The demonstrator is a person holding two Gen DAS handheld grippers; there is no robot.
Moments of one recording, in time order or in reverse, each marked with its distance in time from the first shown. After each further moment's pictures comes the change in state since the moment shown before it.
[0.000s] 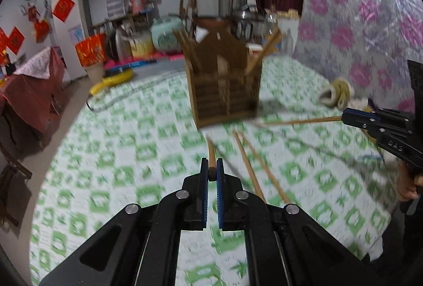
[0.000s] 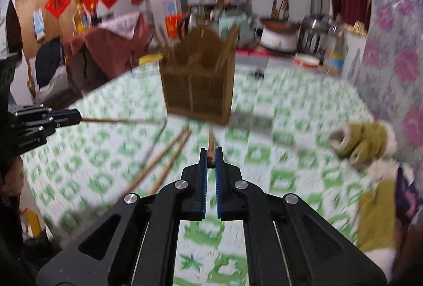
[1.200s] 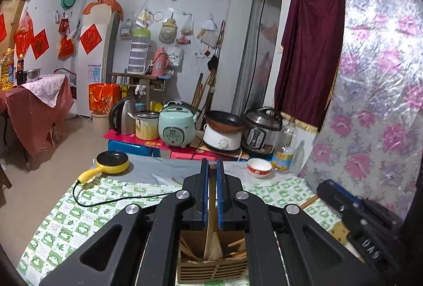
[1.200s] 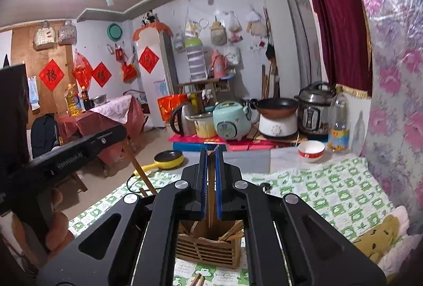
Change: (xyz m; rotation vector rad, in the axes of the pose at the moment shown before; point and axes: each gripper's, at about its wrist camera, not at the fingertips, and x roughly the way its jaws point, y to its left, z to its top) left arm 0.026 0.014 0.211 -0.212 -0.404 0.007; right arm 0.032 -0.006 0.171 0.126 -0.385 -0.002
